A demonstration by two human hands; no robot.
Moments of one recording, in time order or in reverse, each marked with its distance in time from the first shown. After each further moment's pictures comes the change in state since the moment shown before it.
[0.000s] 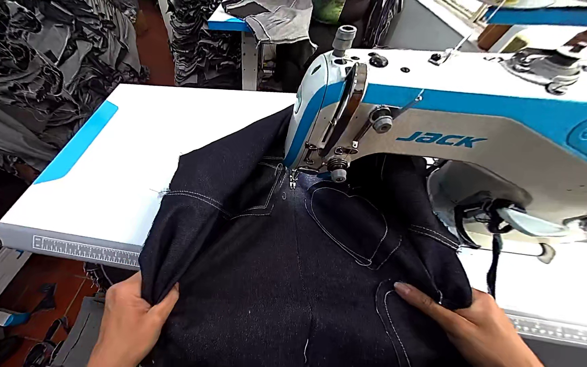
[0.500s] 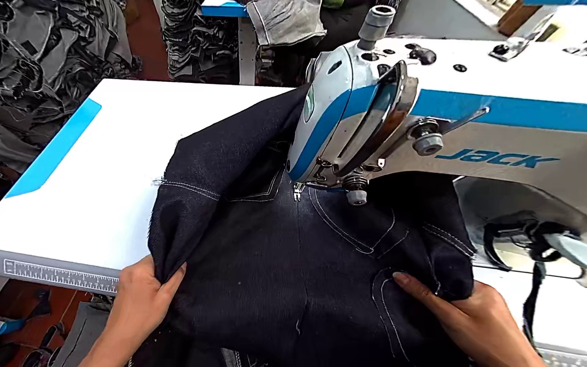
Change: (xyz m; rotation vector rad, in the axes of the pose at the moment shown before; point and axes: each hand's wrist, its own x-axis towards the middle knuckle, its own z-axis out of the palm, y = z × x) left_hand 0.064 -0.011 0.037 0.117 -0.076 0.043; right_hand 0.050 0.007 0.019 -0.221 0.094 -0.187
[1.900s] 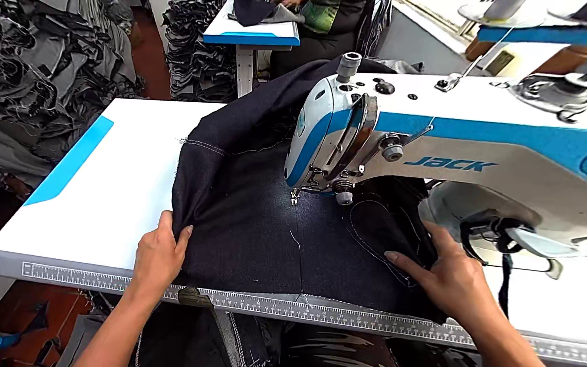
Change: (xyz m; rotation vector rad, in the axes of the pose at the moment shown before) left_hand 0.051 -0.005 0.012 0.135 0.024 0.083; right_hand 0.030 0.002 -0.006 -0.189 0.021 -0.058
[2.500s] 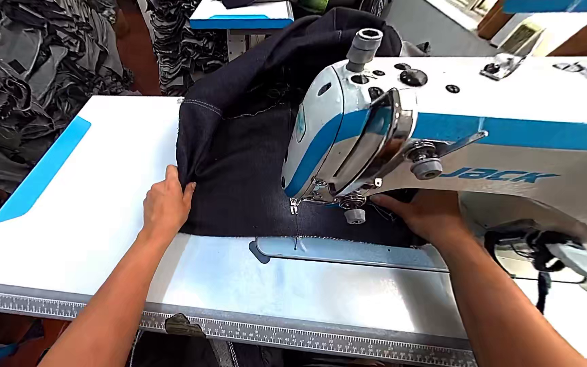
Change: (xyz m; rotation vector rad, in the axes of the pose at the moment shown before) left_hand 0.117 0.032 0.026 0.111 -0.143 -0.103; right_hand 0.121 -0.001 0.027 -0.033 0.045 -0.049
